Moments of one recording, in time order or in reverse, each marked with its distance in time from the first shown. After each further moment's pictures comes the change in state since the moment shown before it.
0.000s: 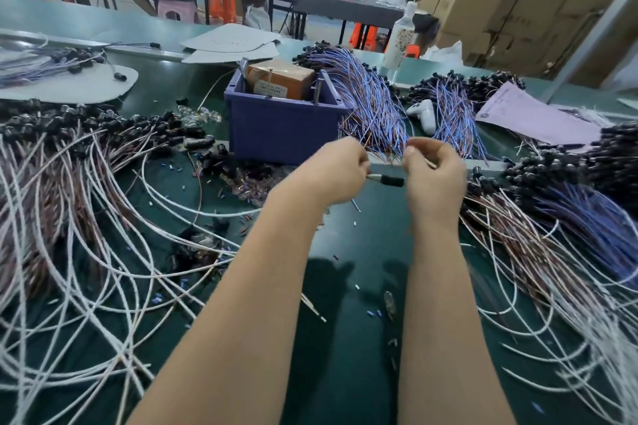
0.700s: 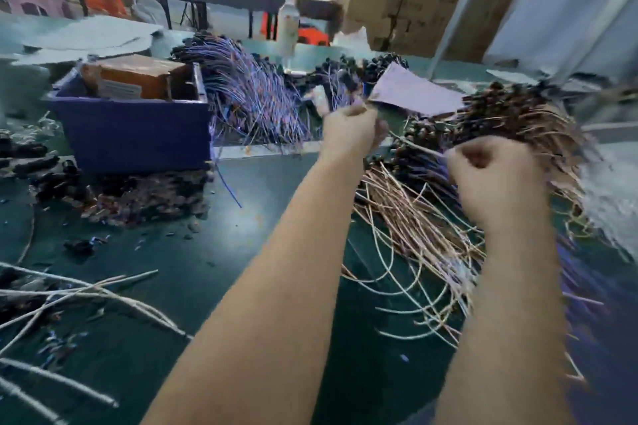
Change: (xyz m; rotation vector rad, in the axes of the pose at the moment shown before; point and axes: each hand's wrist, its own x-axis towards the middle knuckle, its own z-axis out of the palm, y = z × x) left_hand 0.049 0.149 0.082 -1.264 0.000 -0.227; right_hand 0.024 -0.034 -0.185 -0.718 0.151 0.010
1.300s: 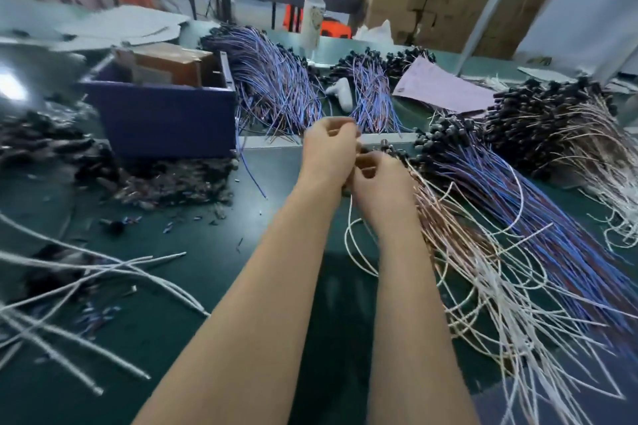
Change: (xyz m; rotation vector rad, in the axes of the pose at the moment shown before) left_hand -0.005 -0.025 -0.049 0.124 0.122 0.165; right_hand -0.028 -0.030 0.101 0.117 -0.356 -0.061
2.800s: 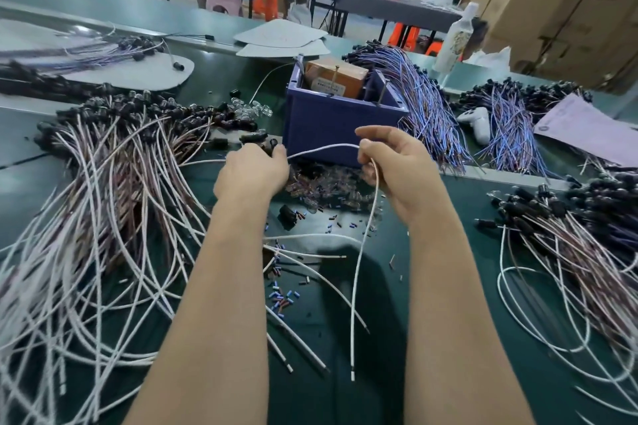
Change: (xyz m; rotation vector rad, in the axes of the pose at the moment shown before) left_hand 0.006 0.020 -0.269 1.071 0.516 -0.255; right_hand -0.011 -0.113 0.122 0.706 -0.521 -0.118
